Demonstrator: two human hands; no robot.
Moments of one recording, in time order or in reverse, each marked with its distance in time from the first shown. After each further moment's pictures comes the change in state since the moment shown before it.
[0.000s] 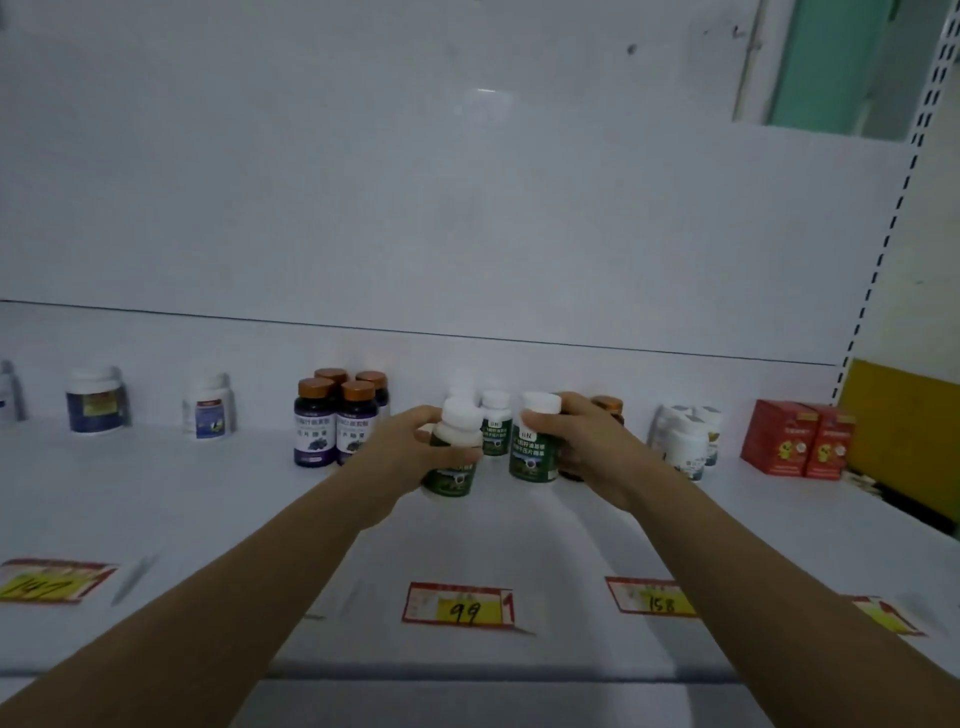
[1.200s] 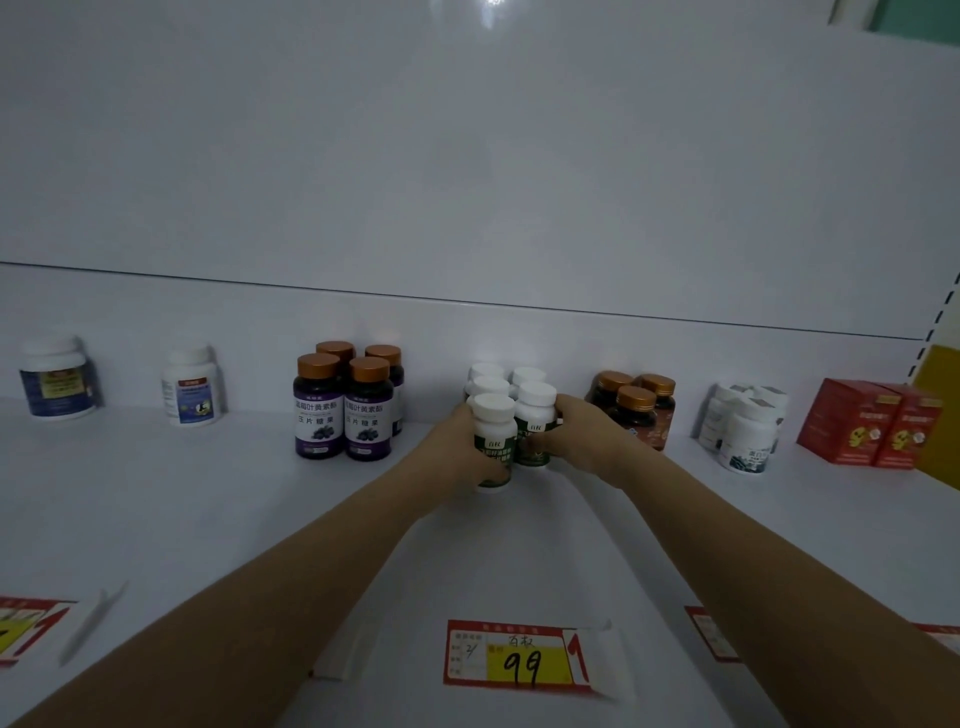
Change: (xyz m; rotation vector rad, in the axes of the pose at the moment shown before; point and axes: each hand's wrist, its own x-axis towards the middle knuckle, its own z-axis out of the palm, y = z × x) left_hand 0.059 -0.032 0.005 0.366 -0.108 0.087; right_hand 0.069 0.031 0.030 -0.693 0.009 -0.007
